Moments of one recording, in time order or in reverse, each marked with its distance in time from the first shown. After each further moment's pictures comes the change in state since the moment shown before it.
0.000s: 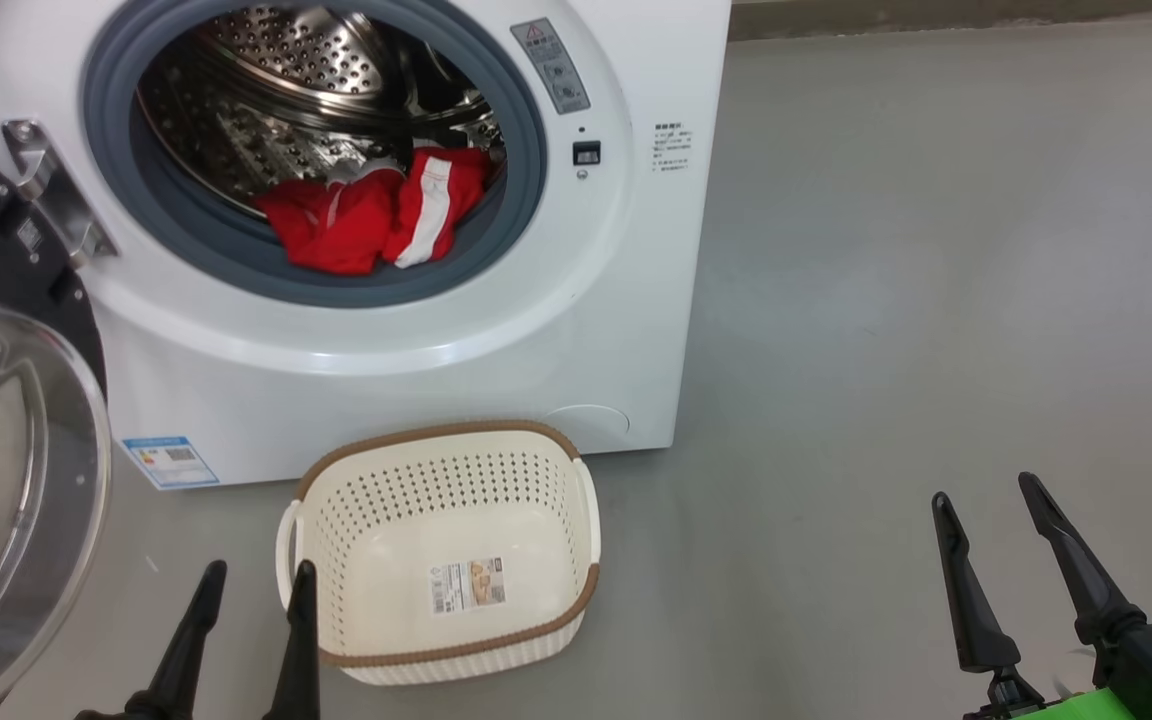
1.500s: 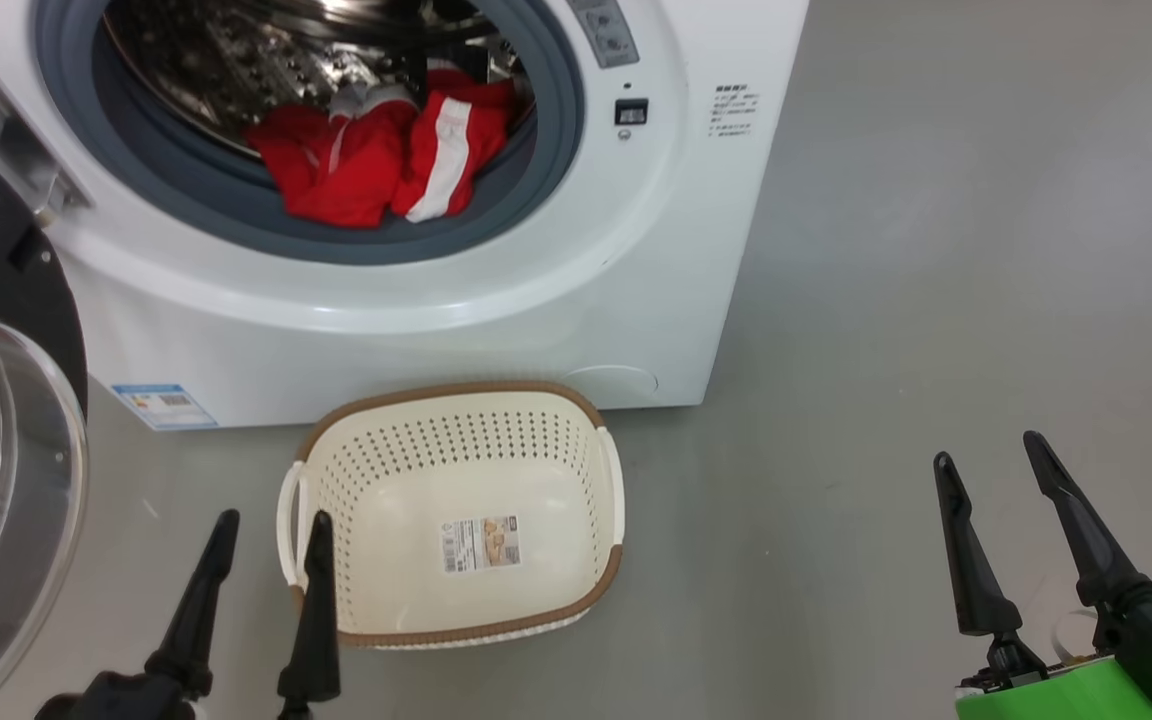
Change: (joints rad) left arm -0.075 -0.006 -0.036 0.002 0.032 0.035 -0.019; right arm -0.052 0.000 0.002 -0.013 0.000 0.000 -0.011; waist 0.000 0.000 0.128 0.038
